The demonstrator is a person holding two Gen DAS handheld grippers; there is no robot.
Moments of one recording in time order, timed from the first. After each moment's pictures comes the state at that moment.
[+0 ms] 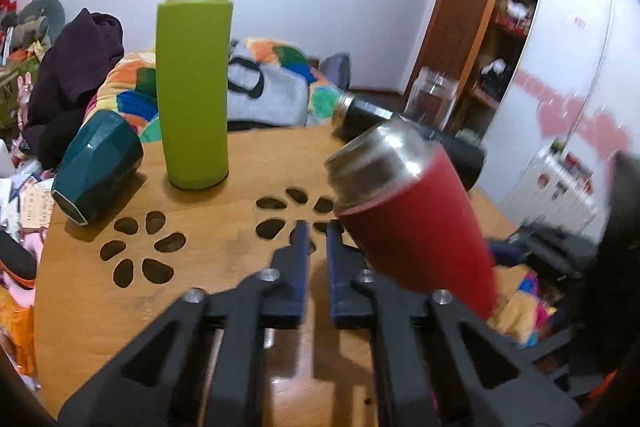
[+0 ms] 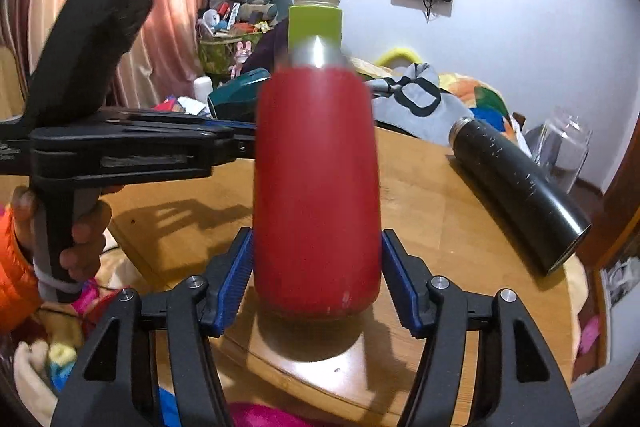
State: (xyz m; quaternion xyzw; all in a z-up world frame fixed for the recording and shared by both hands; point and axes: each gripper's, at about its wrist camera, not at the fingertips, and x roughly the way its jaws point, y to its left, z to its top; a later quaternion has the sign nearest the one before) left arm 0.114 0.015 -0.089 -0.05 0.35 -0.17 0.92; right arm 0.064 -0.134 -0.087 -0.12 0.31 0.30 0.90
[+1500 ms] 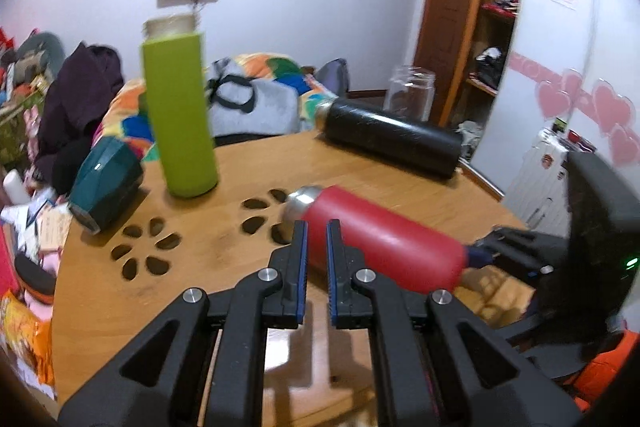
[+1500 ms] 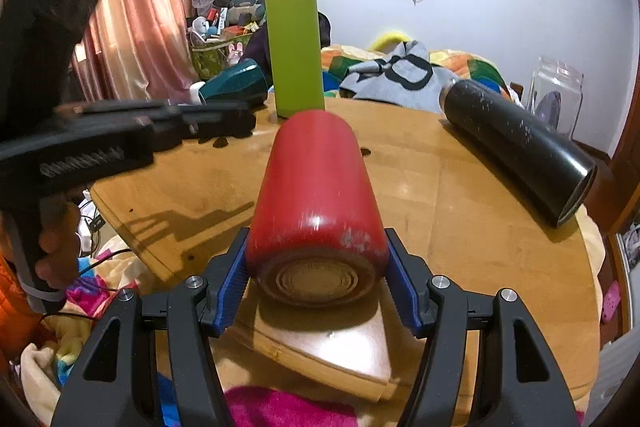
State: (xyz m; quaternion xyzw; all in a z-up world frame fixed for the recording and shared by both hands) left arm 0.080 -0.018 -0.068 0.00 0.31 -0.18 0.93; right arm 0.061 -0.154 -0.107 -0.05 0.34 0.29 0.89
